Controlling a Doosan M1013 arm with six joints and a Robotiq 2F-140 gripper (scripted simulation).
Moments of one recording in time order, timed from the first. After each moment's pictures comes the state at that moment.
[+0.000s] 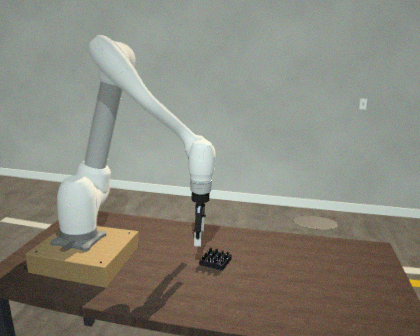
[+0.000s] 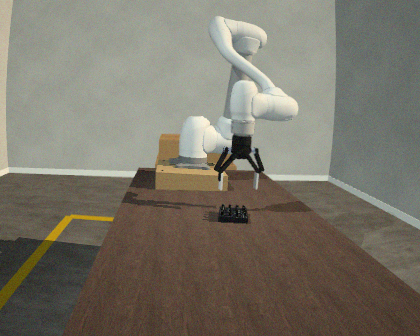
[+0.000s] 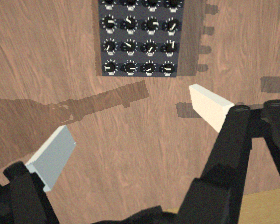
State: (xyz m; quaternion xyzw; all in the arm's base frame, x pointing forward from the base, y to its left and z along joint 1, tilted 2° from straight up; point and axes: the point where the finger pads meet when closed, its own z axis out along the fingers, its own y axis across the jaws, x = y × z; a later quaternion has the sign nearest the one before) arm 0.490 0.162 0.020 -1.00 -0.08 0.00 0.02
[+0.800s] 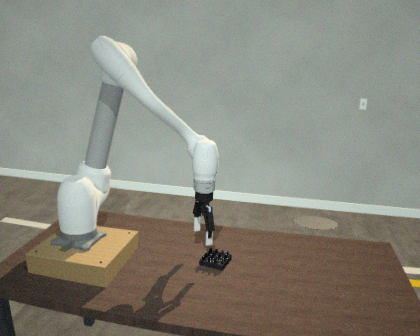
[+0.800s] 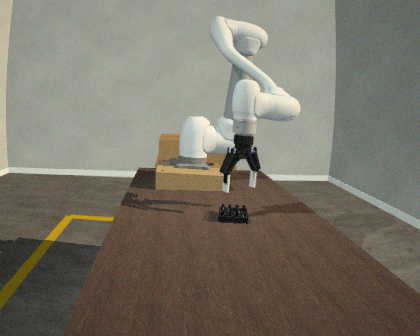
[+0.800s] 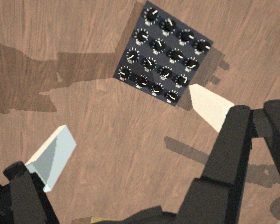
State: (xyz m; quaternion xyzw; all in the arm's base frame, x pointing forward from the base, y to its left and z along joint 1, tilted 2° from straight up) arm 0.505 0.164 0.023 -0.96 -0.29 0.00 0.01
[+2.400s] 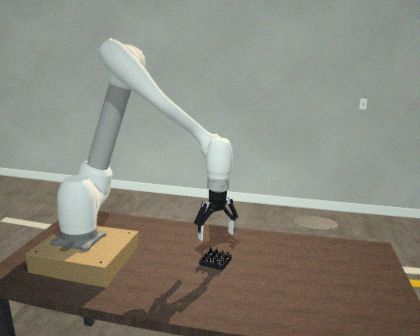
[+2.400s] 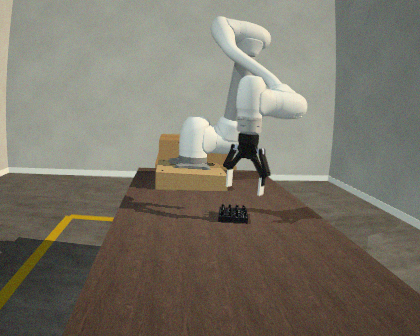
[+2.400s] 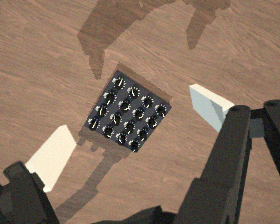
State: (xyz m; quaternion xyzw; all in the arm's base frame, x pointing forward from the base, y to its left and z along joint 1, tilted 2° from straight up) arm 0.562 0.169 0.033 -0.41 -0.91 -0.01 0.01
